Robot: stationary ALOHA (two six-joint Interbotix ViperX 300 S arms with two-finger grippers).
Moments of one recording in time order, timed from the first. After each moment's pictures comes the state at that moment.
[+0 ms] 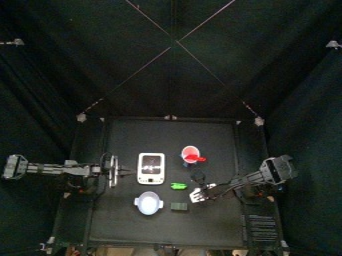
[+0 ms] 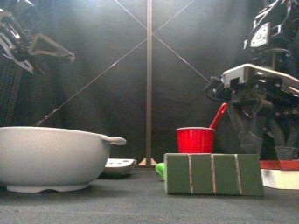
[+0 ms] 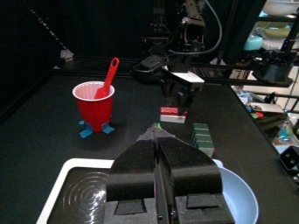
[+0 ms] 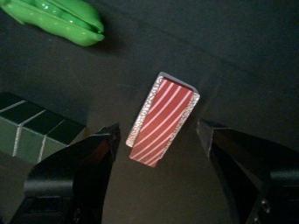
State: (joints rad) left arm 0.05 -0.89 1.28 -0.03 -0.31 0.00; right arm 0.25 -0.04 0.71 -0.24 0.71 1.59
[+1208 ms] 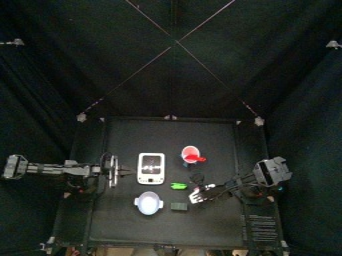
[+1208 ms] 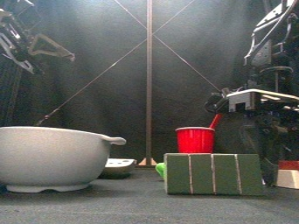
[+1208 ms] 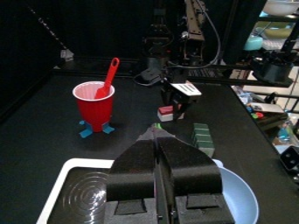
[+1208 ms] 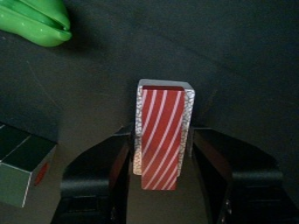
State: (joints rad) left arm 0.05 -0.89 1.28 -0.03 -0.31 0.00; right arm 0.24 0.04 0.71 -0.24 0.70 1.58
